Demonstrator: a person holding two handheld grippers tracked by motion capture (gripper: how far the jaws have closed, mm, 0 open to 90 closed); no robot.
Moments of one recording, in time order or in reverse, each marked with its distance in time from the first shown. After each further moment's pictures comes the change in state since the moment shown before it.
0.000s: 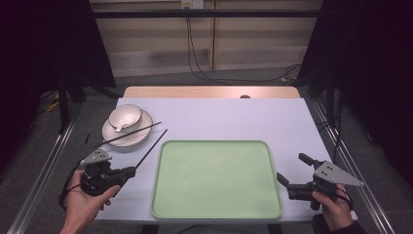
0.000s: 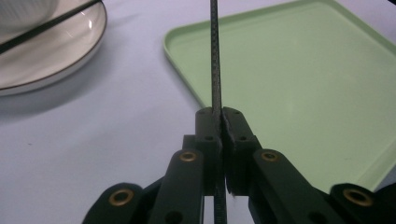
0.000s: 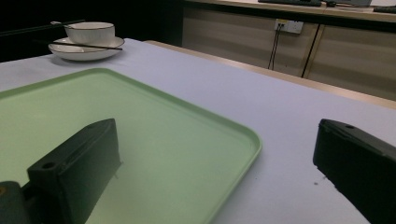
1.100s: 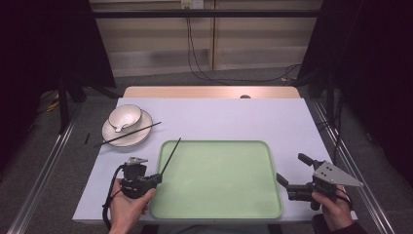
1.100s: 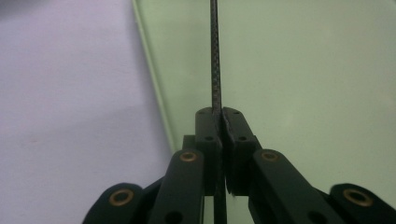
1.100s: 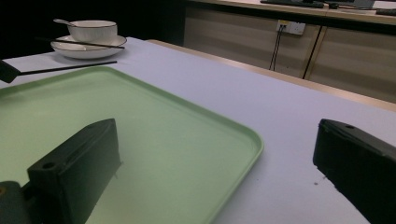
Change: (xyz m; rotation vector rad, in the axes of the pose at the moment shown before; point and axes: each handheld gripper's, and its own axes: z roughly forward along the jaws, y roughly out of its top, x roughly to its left) left arm -0.057 -0.004 0.071 0.110 0.128 -0.201; right arm 0.001 0.000 0.000 -0.004 0.009 -0.017
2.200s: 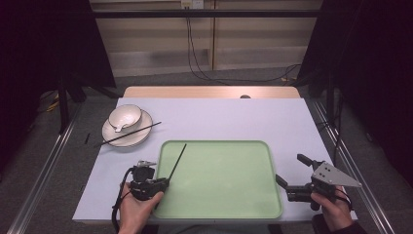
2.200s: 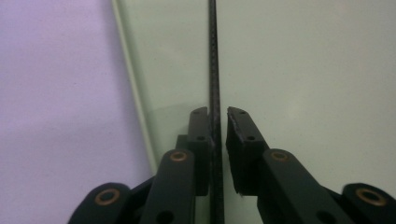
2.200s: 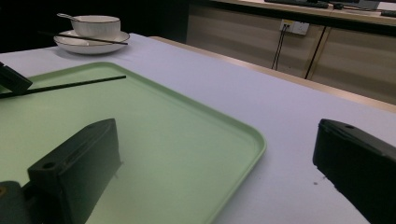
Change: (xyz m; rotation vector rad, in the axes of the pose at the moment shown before) left arm -0.002 -0.008 0.021 0.034 -0.005 -0.026; right arm 0.002 0.000 0.001 0.009 0.007 -0.019
